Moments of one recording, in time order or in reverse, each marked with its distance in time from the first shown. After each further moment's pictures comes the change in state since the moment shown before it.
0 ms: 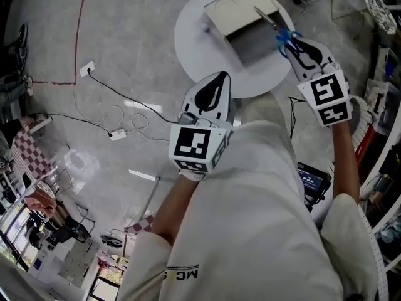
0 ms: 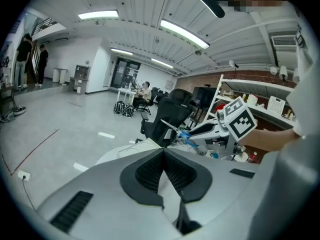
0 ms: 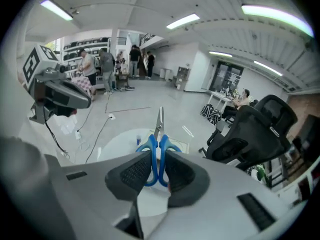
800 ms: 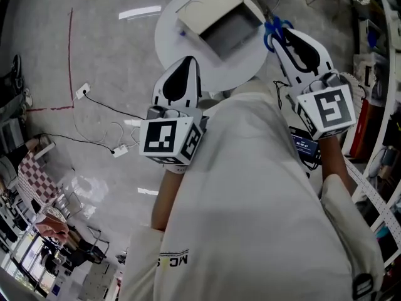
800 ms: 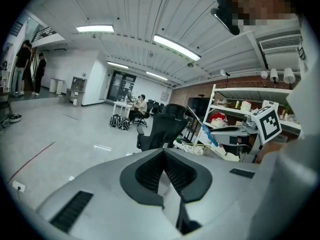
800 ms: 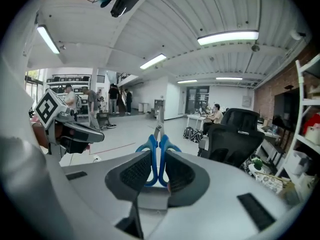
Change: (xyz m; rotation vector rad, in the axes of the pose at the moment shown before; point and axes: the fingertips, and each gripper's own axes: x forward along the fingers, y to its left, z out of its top) left arm -0.035 -0.027 0.056 0.053 -0.141 -0.028; right arm -0.137 0.004 0.042 0.263 -0.408 -0.182
